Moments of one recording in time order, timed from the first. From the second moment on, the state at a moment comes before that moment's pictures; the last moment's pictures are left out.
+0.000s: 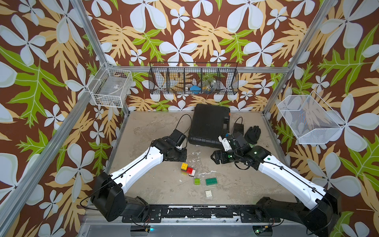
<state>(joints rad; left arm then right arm) -0.63 1.40 1.17 -0.88 0.06 -0.51 0.62 1.21 1.03 -0.74 -0.12 0.40</state>
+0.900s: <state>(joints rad) -0.62 1.05 0.91 -0.89 0.06 -0.62 1.24 1.36 0.91 -0.74 0.08 0.89</state>
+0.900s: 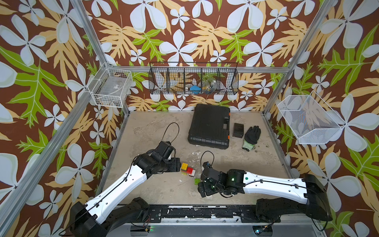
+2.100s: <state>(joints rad) -0.65 0.93 0.81 -0.89 -0.03 -0.62 1.23 1.50 0.75 -0.55 0.06 0.96</state>
